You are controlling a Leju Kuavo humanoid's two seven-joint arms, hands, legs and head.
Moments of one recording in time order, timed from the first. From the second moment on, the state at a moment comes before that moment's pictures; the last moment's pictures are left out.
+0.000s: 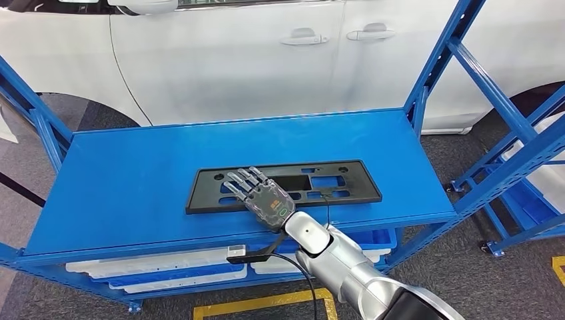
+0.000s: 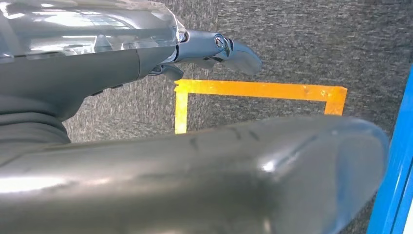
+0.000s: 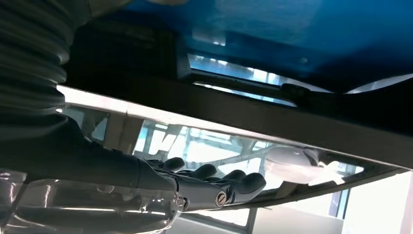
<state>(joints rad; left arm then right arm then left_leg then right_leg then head) -0.08 -0.09 1.28 -0.22 -0.91 0.04 -0.22 -0.68 0.17 0.76 -0.59 1.43 -0.59 -0.04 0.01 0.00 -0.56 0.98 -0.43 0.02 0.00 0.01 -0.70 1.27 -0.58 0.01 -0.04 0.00</state>
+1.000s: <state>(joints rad) -0.09 -0.07 1.28 -0.22 -0.92 0.02 -0.23 -0.76 0.14 0.67 -0.40 1.53 -0.52 0.16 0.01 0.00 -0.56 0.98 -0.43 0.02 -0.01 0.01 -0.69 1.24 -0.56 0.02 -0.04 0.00</state>
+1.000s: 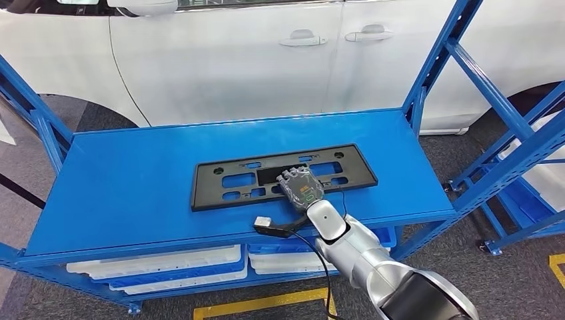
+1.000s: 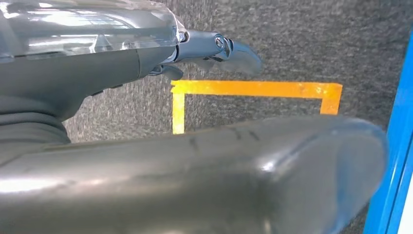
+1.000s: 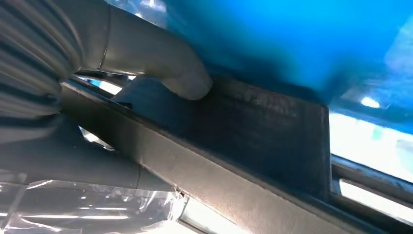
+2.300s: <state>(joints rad) -0.08 -0.07 1.30 -0.22 -0.88 -0.02 -0.23 -0.42 0.01 0.28 -1.81 -0.35 0.44 -0.62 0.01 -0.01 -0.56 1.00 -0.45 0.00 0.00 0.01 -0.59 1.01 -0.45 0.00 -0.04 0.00</state>
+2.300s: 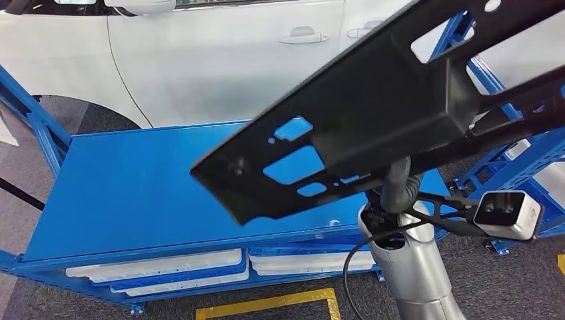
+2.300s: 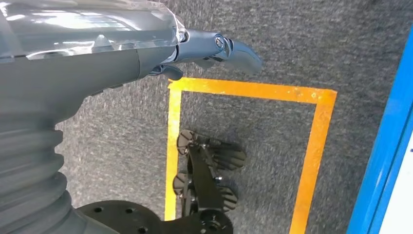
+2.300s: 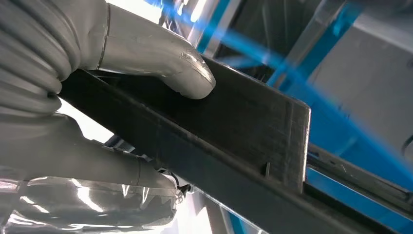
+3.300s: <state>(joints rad) -0.10 -0.05 1.31 -0.22 -0.92 -0.01 -0.20 -0.20 -0.03 0.55 -1.85 -0.15 0.40 -0.66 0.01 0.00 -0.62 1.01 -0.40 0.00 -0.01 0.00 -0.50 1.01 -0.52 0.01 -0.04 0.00</state>
